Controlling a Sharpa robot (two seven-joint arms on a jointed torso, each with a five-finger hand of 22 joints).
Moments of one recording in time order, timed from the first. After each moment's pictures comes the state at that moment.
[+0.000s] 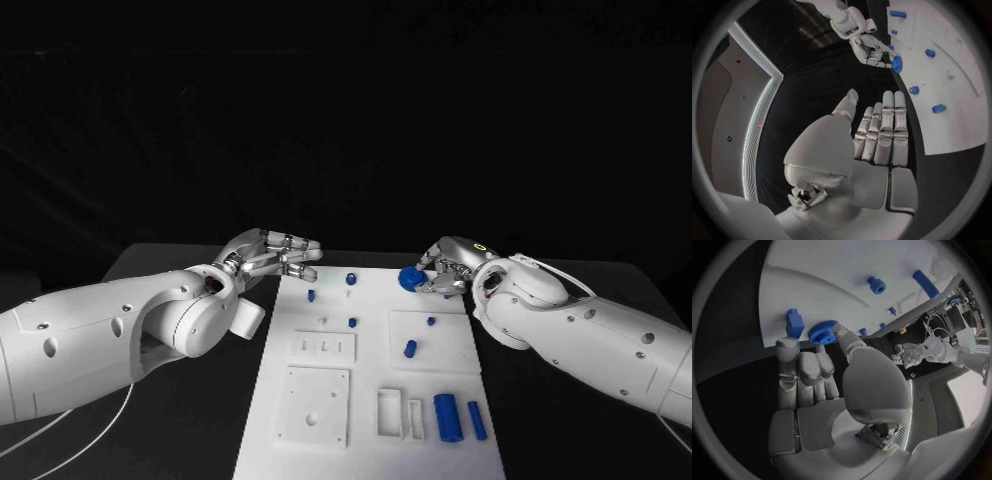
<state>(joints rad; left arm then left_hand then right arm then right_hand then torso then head) 1.43 -0.85 -0.17 1.50 -0.17 -0.28 0.29 1.37 0.04 -0.02 -0.08 0.12 0.96 0.16 0.06 0.06 1.07 0.14 0.06 0.06 1.20 0.09 0.24 0.08 0.08 1.03 0.07 0.34 0.17 1.15 -0.69 0.21 1.29 -1.61 -0.26 -0.30 1.28 -0.18 0.23 -0.08 0.28 1.03 0.11 0.07 0.13 1.32 0.00 1.13 1.27 1.44 -0.07 1.14 1.08 0.08 1.47 -0.10 0.67 1.31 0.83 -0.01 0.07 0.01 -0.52</state>
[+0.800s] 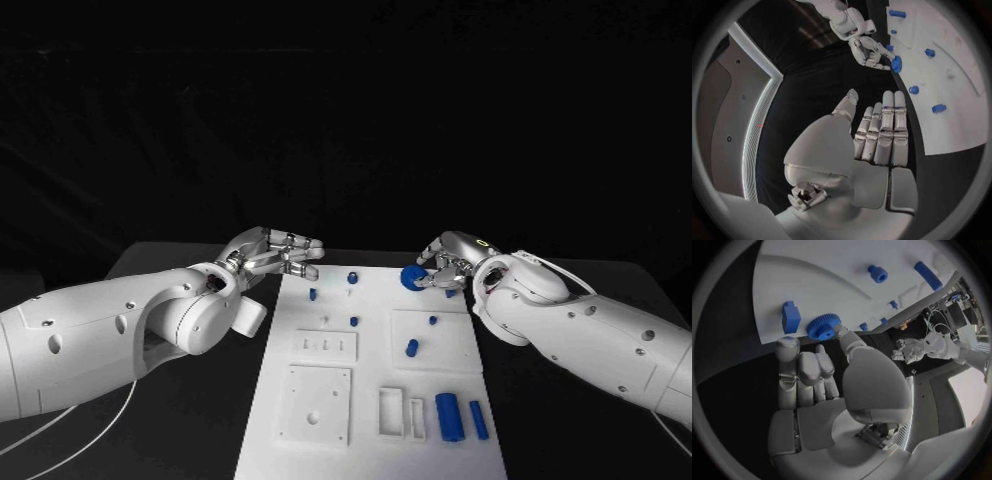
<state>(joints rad) 1.43 -0.85 -0.17 1.49 -0.17 -0.28 0.29 1.37 0.04 -0.02 -0.08 0.12 0.96 0.16 0.06 0.06 1.07 0.14 0.06 0.06 1.20 0.09 0.24 0.08 0.08 1.03 0.07 0.35 0.17 1.14 -0.67 0.24 1.28 -1.60 -0.28 -0.30 1.28 -0.18 0.22 -0.06 0.28 1.03 0.11 0.07 0.13 1.32 0.00 1.13 1.27 1.44 -0.07 1.14 1.08 0.08 1.47 -0.10 0.67 1.31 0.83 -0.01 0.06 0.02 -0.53</state>
